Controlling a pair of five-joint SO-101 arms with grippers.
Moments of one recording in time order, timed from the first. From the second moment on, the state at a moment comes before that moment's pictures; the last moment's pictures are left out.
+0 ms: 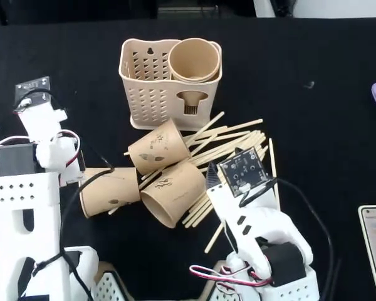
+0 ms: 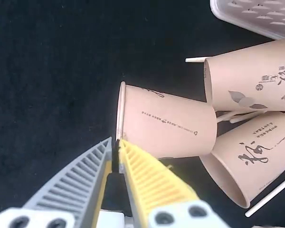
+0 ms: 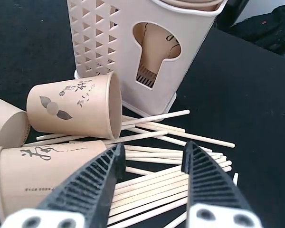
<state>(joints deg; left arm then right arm) -11.0 -41.3 24.3 94.5 8.0 -16.4 -95.5 70.2 66.1 11.8</state>
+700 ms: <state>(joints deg) -11.3 -42.6 54.7 67.4 8.0 -16.5 -95.7 72.0 66.0 11.8</state>
